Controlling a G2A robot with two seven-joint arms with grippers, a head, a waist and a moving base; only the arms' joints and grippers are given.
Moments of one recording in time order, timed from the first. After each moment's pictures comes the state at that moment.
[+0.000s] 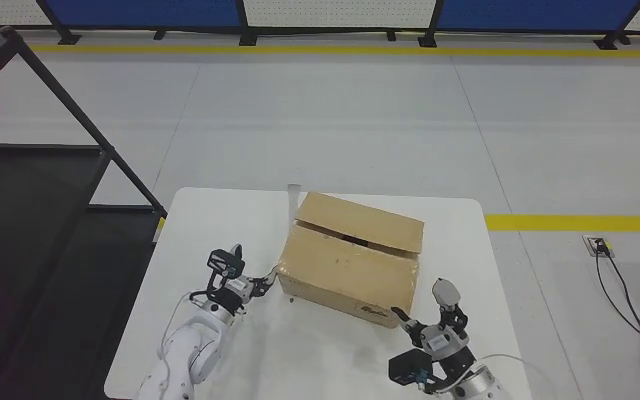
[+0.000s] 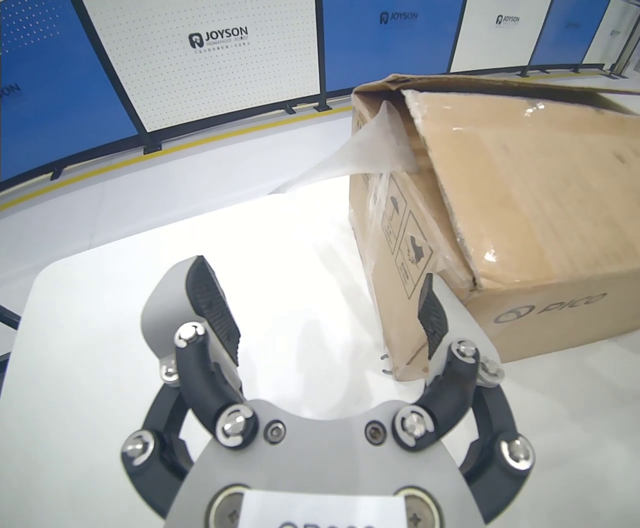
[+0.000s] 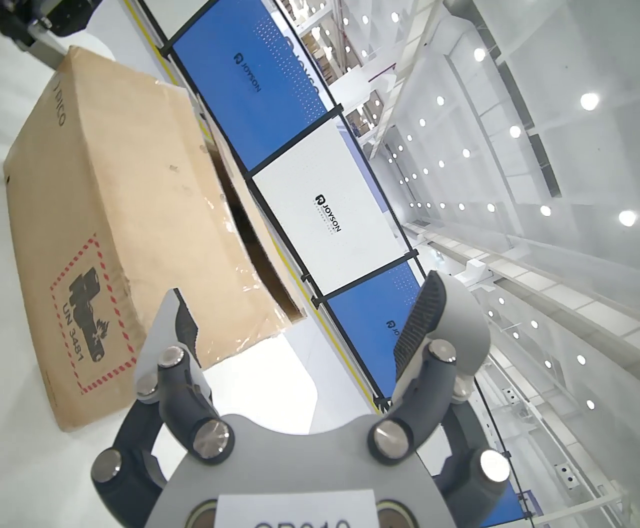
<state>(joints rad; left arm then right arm) 1.11 -1.25 -1.32 -1.32 1.40 -0.30 0.17 -1.58 -1.21 1.37 -1.91 -2.29 0.15 -0.31</state>
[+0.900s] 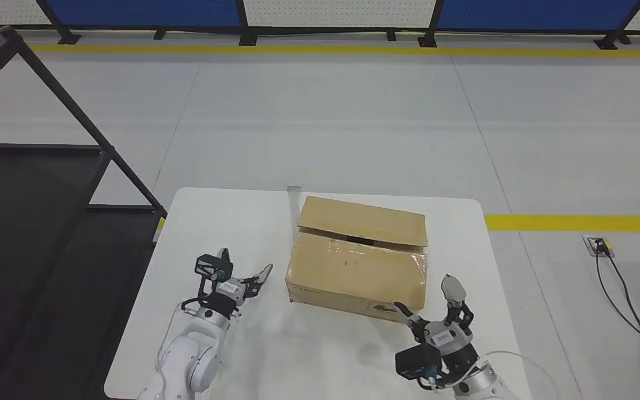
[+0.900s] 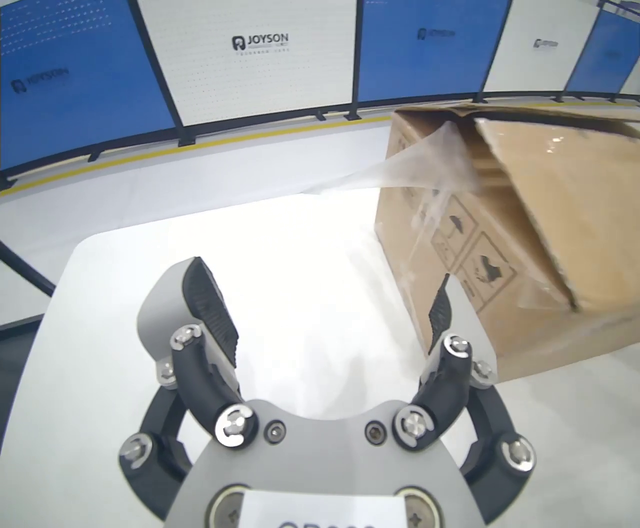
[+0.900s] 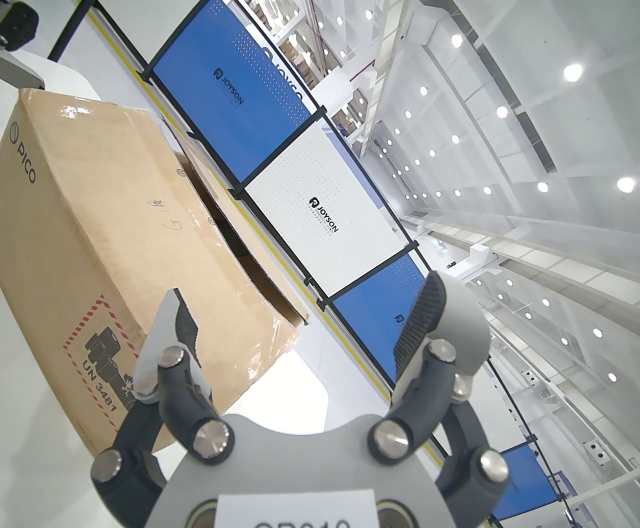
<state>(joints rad) 1.15 -1.26 -1.33 -1.36 1.34 -0.15 0.15 -1.56 -1.22 1.38 -1.87 -2.21 0.17 -0.34</state>
